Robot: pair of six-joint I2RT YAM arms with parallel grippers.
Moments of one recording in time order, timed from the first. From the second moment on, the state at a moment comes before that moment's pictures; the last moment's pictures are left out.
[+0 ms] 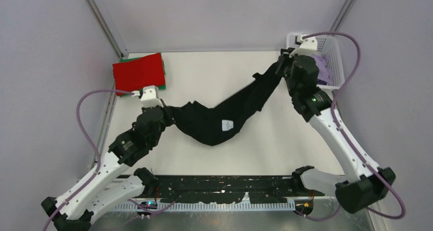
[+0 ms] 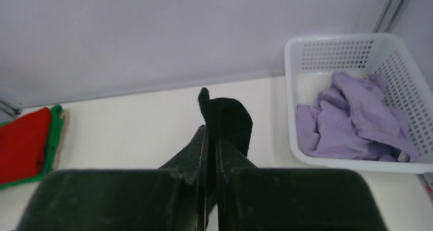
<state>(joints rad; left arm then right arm) -0.72 0.71 0.81 -0.49 -0.62 -0.52 0.37 1.15 1.20 -0.16 0.40 0.21</state>
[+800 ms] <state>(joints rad) -0.72 0.35 0.95 -0.38 -1.12 -0.16 0.37 0.74 1.31 -0.20 0.82 0.01</state>
